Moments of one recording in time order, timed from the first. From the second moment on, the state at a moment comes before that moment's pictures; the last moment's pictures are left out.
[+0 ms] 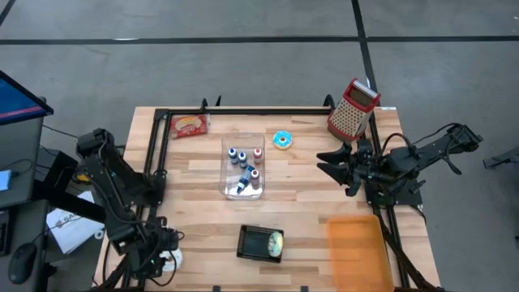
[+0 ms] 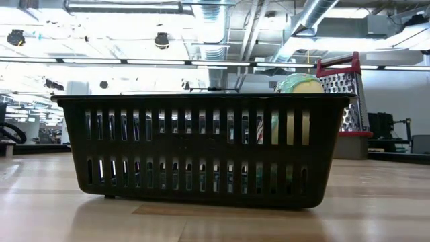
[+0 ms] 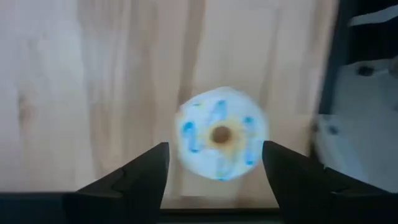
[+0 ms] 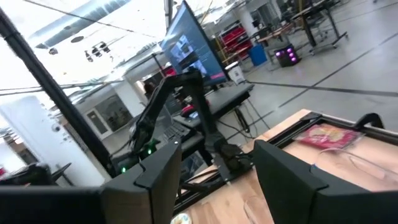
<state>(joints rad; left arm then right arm) -1.13 1.37 0.93 -0.89 -0.14 -1.22 0.46 0.81 0.76 0.17 0.65 0.47</state>
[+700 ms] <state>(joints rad) -1.10 1.38 0.67 -0.60 -0.05 -1.24 0.46 0.85 0.76 0.17 0.71 0.49</state>
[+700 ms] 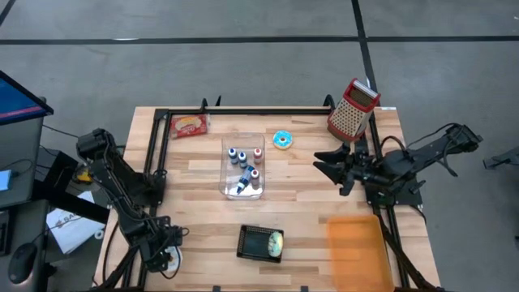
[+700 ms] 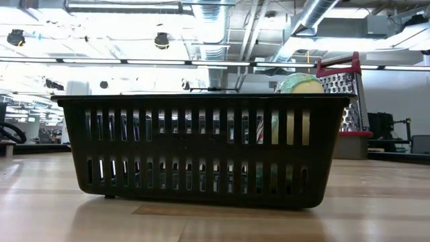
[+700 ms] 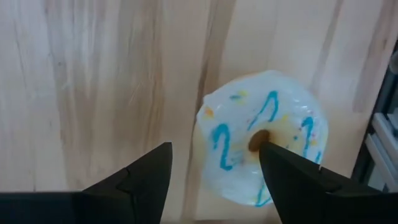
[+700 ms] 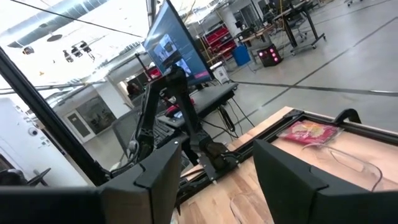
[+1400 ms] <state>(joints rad) -1.10 1.38 0.62 -0.51 -0.02 -1.27 0.46 0.87 0.76 0.18 0.71 0.50</state>
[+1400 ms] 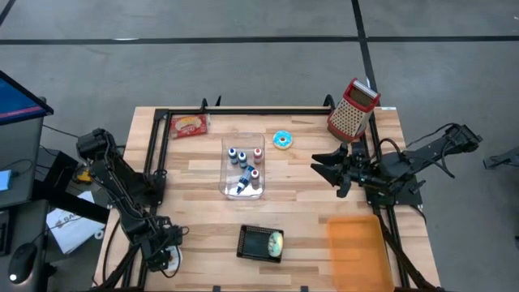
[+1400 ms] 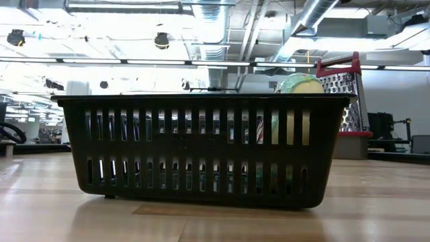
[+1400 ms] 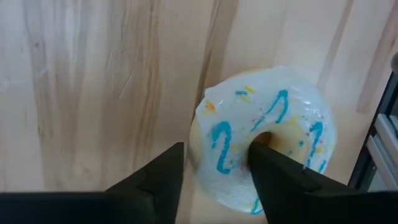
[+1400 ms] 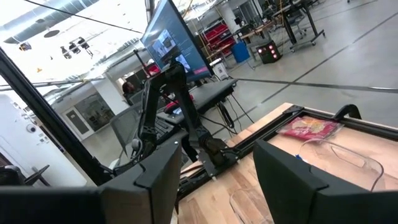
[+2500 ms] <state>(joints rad) -0.75 1.28 0.68 -0.52 -0.40 -0.65 0.46 0.87 0.76 0.24 0.76 0.50</state>
